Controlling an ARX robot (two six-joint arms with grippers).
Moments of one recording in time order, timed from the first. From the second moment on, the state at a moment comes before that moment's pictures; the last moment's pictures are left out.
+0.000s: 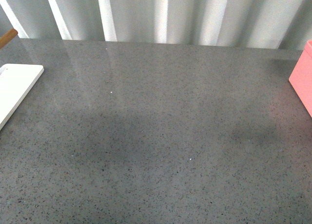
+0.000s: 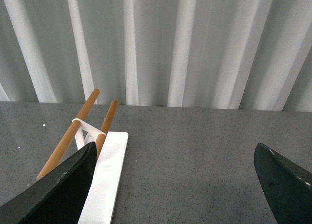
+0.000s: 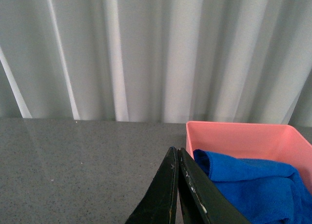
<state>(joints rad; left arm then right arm) 0.00 0.00 0.02 0.00 0.00 0.00 0.00 0.50 0.03 0.49 -0.01 -0.02</state>
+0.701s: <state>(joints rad) 0.00 0.00 0.02 0.00 0.00 0.00 0.00 0.21 0.02 0.21 0.00 -0.01</state>
